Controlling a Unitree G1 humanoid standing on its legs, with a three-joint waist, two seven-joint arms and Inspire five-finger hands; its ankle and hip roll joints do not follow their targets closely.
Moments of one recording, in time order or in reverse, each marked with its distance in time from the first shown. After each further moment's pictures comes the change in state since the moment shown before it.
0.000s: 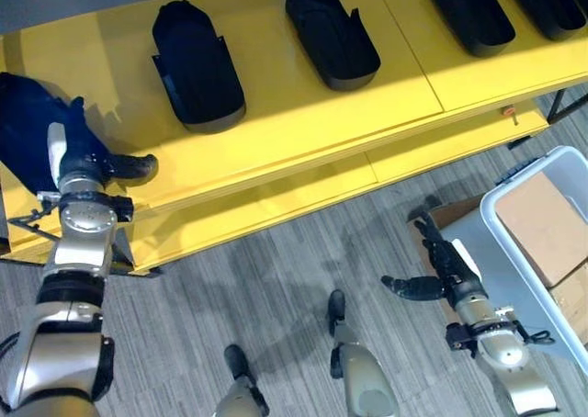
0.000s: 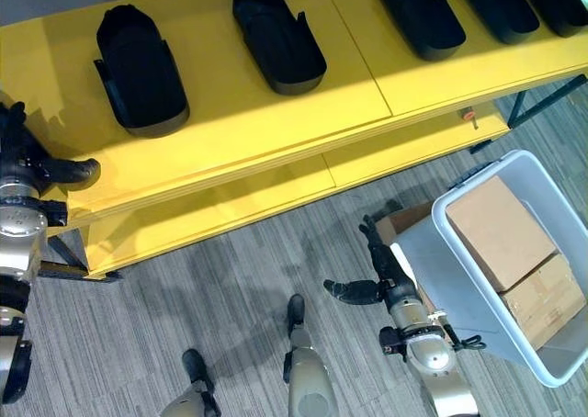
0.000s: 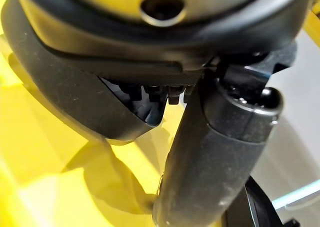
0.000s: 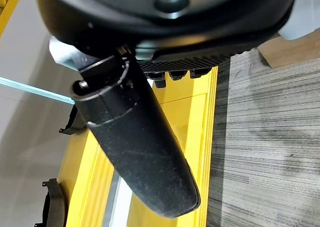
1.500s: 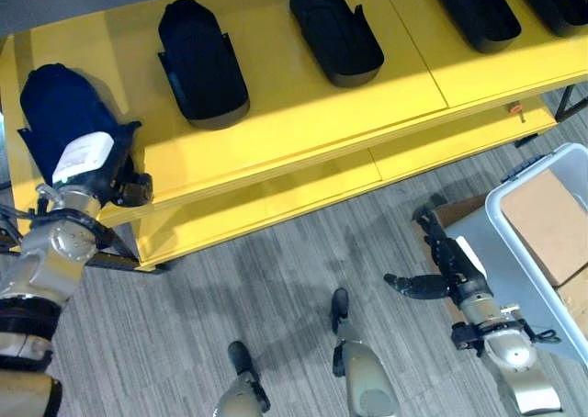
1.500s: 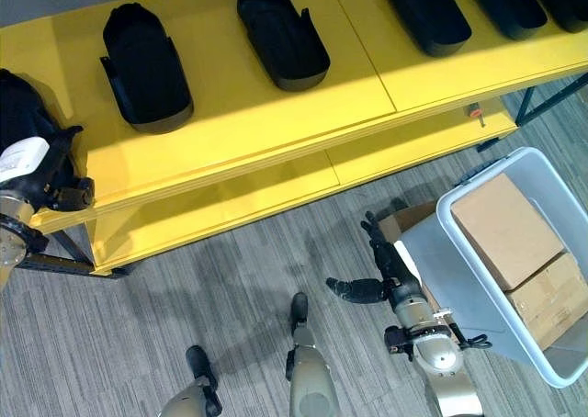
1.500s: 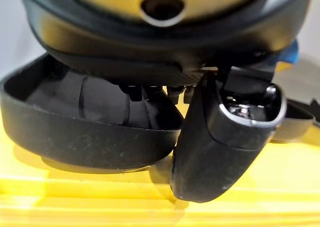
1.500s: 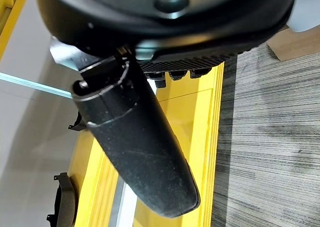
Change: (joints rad) left arm 0.155 0.190 -0.119 -0.130 0.476 -0.122 -0.121; right arm 0.002 -0.006 -0.041 0.015 -0.001 -0.048 0.052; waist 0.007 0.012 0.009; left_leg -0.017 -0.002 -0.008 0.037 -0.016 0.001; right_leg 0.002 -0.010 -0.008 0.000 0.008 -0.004
